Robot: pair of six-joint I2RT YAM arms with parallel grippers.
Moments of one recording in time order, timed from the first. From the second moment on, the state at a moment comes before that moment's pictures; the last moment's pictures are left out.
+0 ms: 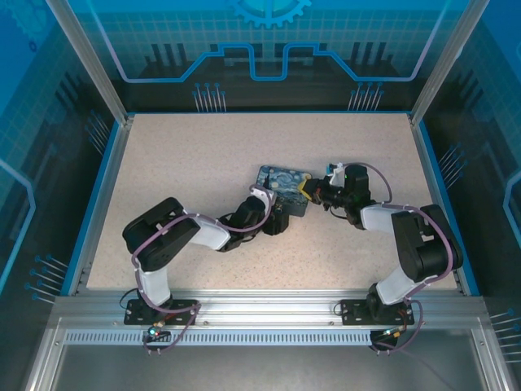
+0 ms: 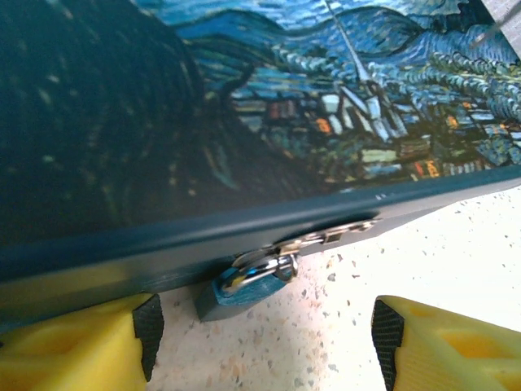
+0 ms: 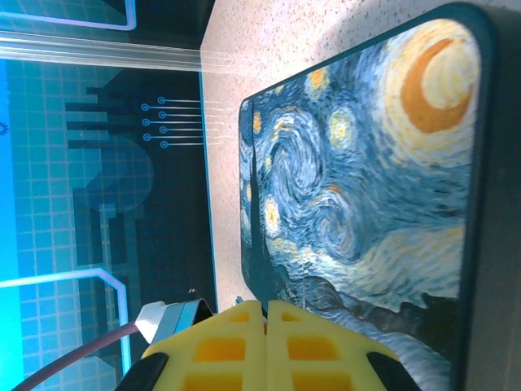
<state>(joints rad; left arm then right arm) -0.77 1.85 0.71 0.56 -0.02 -0.50 0.21 1.60 0.62 0.52 -0.74 1.12</state>
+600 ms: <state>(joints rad) -0.78 1.95 0.78 0.71 0.11 -0.69 0.19 1.63 0.62 0.52 -0.76 1.12</state>
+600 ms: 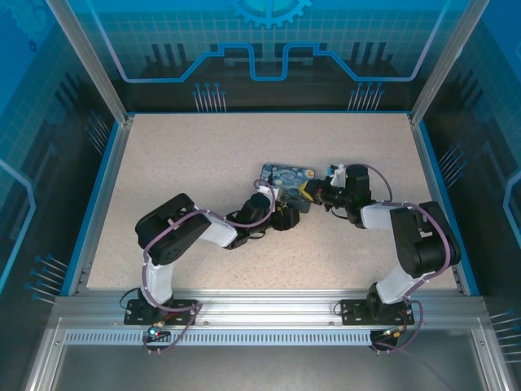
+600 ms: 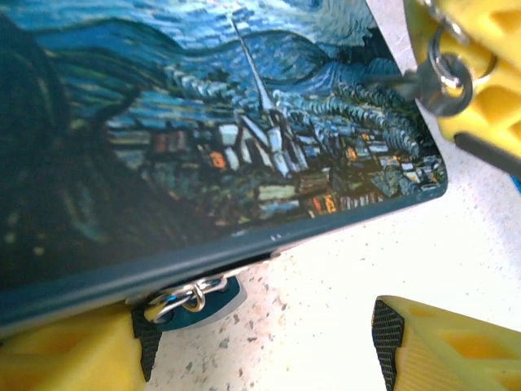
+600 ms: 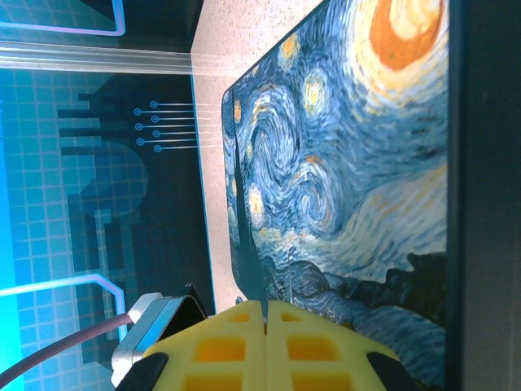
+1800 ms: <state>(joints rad) -0.85 2.06 0.78 1.01 -0.12 -0.95 0.18 1.64 0.62 0.53 -0.76 1.12</state>
